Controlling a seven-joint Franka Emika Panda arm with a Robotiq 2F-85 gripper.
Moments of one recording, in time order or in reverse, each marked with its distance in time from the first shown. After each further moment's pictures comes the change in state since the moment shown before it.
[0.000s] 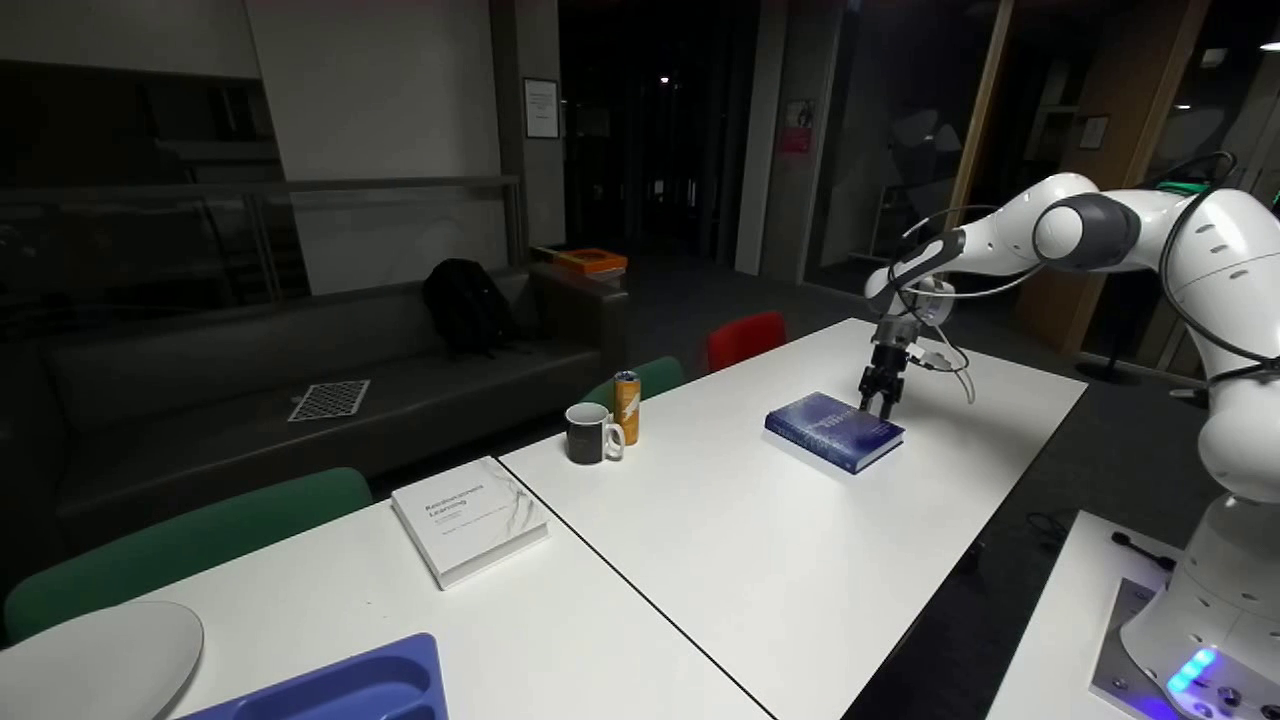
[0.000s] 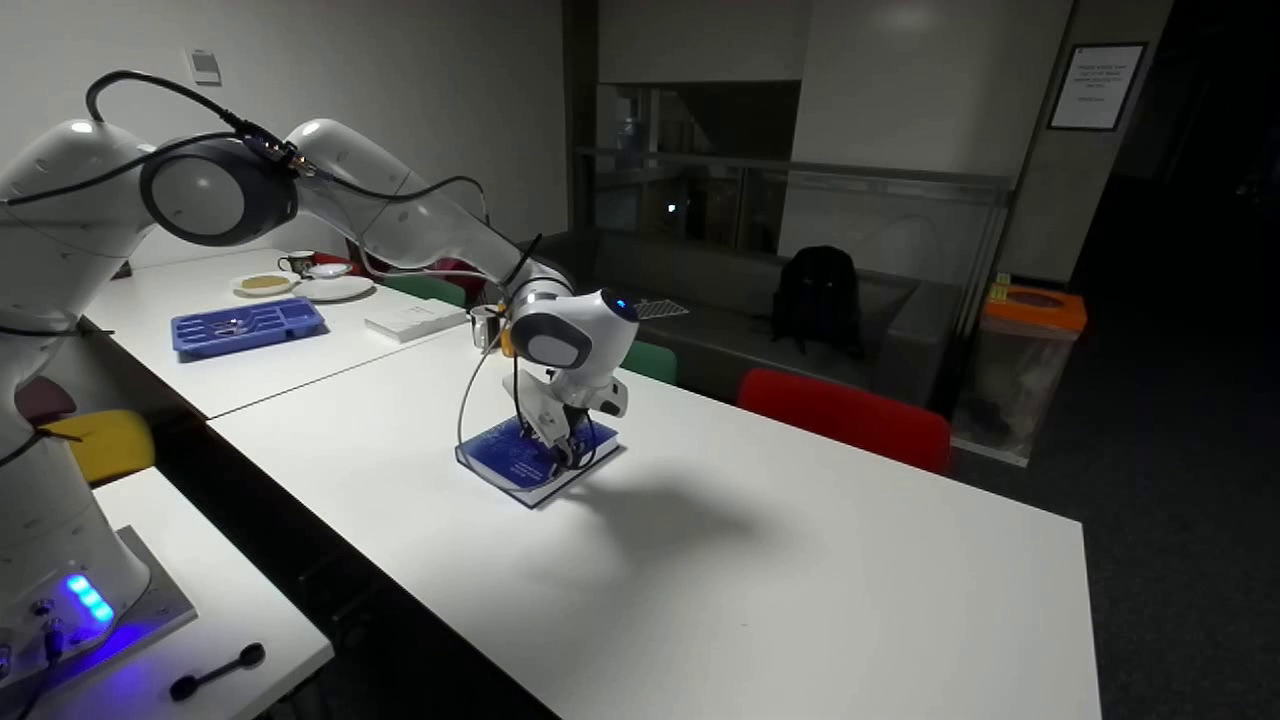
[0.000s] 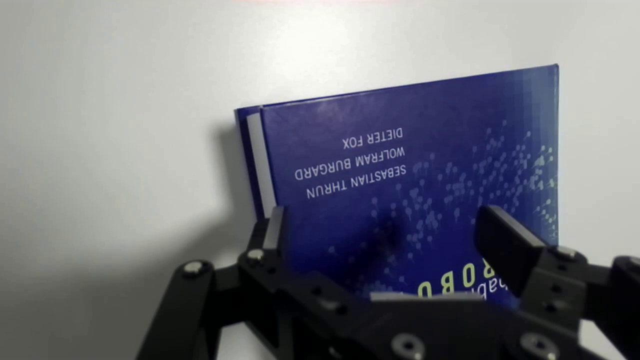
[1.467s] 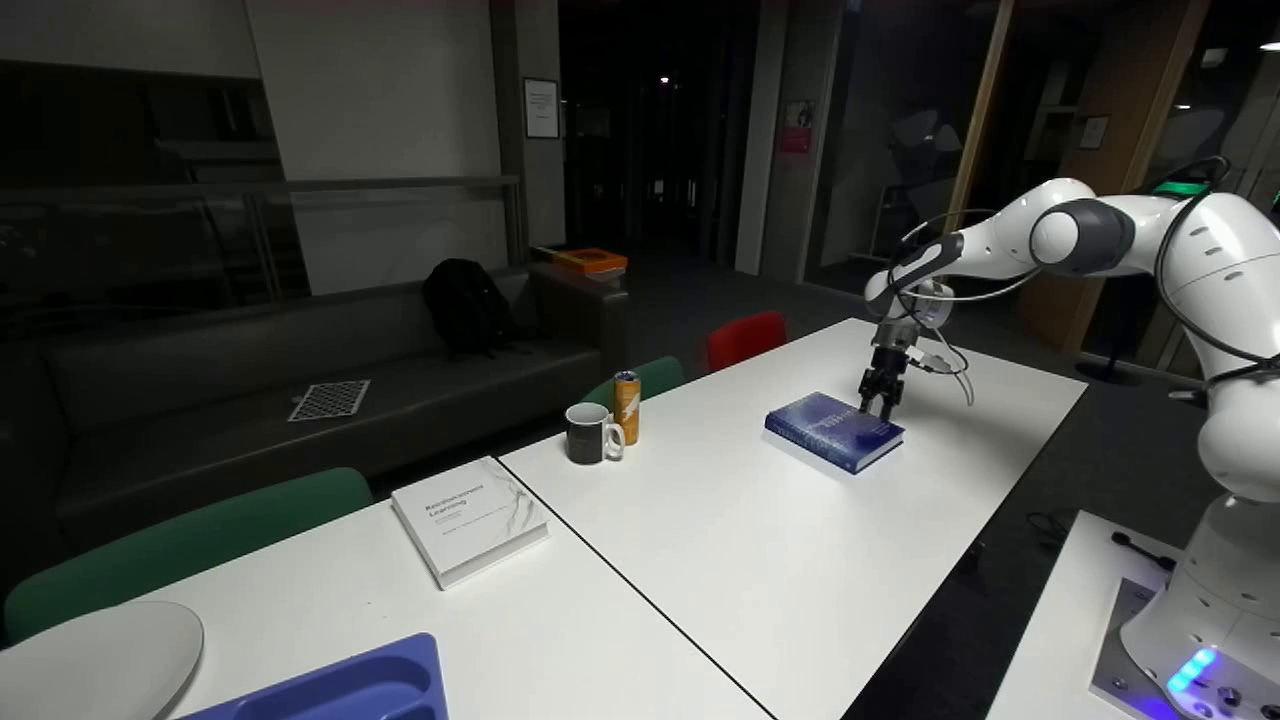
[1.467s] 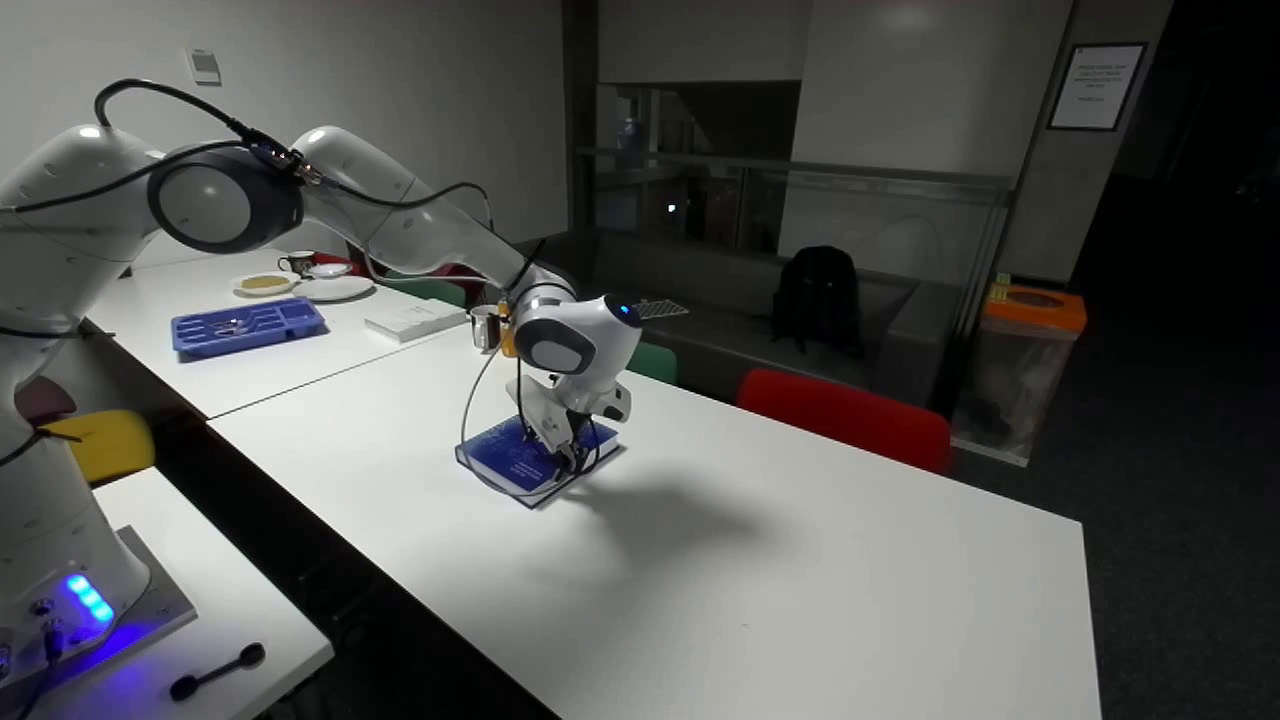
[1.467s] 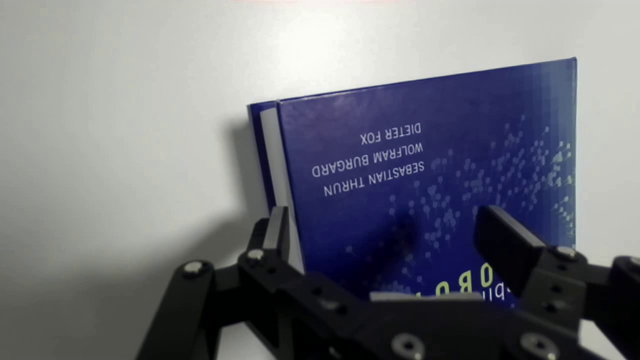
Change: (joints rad) arm -0.005 0.026 -0.002 0.024 0.000 0.000 0.000
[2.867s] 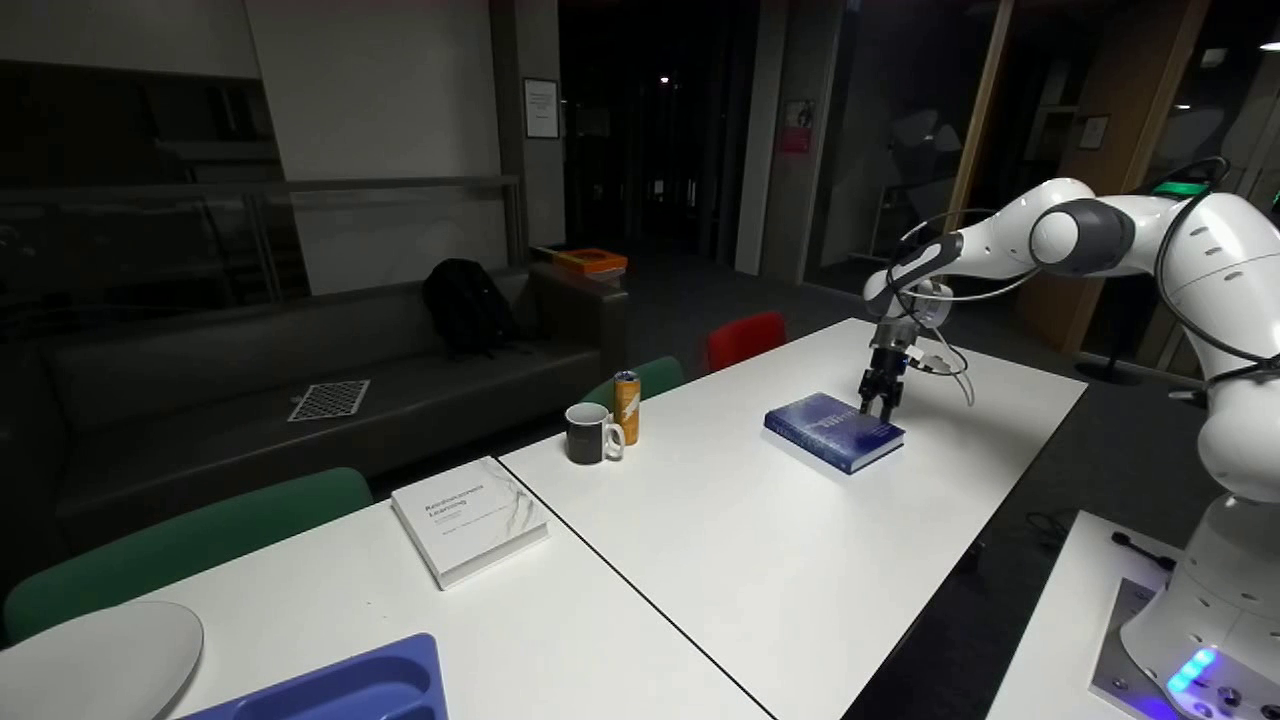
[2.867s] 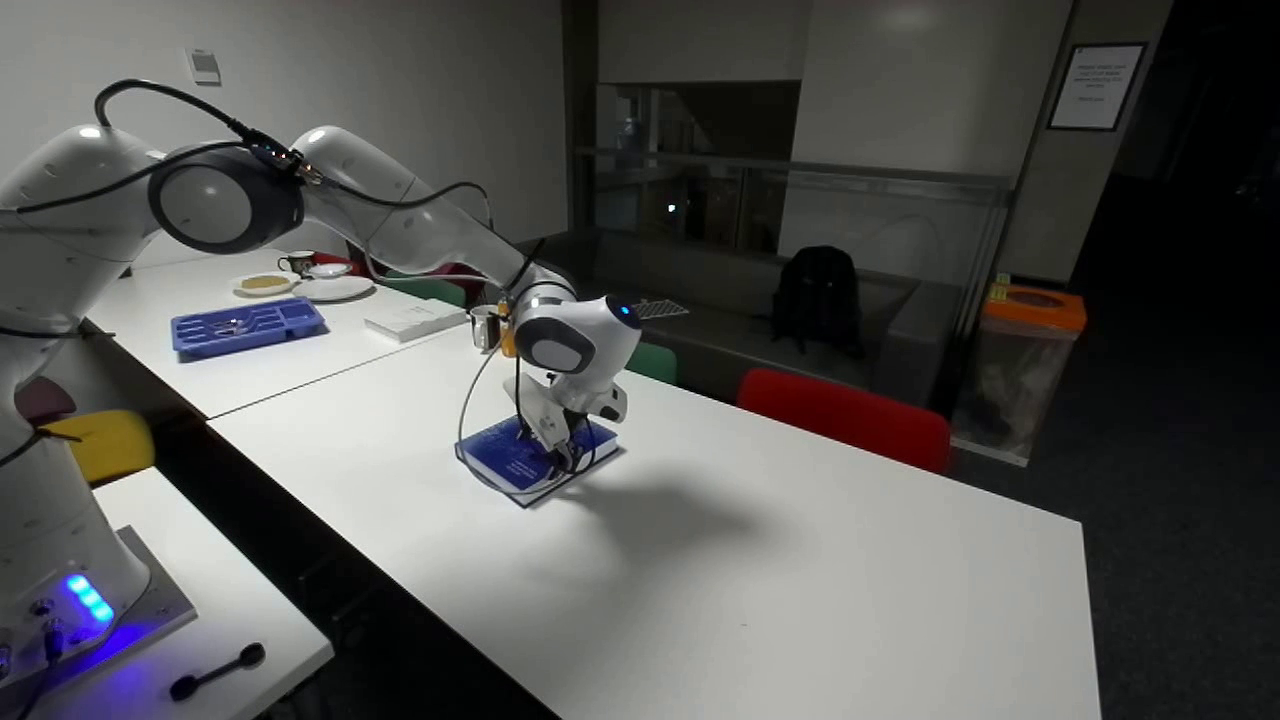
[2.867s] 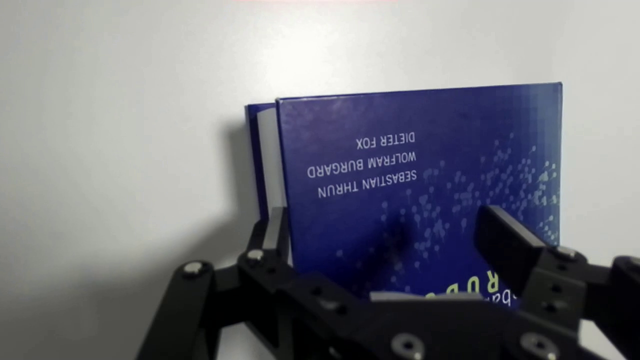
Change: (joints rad) arm 0.001 0.000 0.005 0.004 0.000 -0.043 0.000
